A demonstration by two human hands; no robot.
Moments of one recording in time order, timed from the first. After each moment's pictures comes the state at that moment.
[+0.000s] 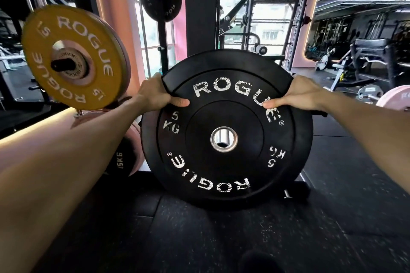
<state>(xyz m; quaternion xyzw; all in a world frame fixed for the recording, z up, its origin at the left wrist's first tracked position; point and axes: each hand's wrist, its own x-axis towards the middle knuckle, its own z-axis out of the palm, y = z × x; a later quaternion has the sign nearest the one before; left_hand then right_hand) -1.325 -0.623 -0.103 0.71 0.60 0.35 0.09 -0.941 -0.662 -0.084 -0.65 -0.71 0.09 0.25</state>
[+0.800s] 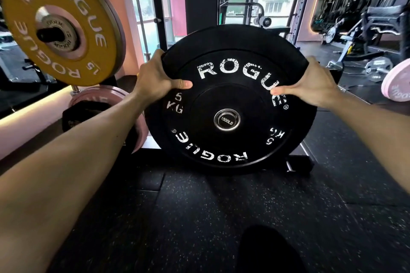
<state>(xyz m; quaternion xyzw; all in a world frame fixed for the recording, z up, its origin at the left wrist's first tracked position) -1.320 -0.642 -0.152 0.70 0.54 0.46 0.10 -0.945 -0.669 -0.152 -0.65 -0.66 0.04 0.37</state>
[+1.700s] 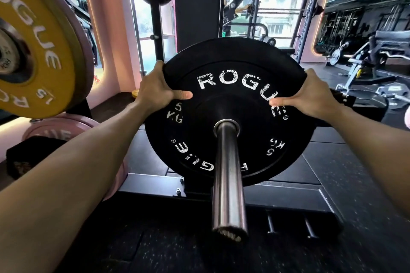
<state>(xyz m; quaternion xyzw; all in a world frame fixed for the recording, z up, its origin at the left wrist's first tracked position) -1.288 -0.399 -0.155 0.68 0.55 0.48 0.10 -0.924 -0.418 -0.154 -0.62 -0.66 0.08 0.42</state>
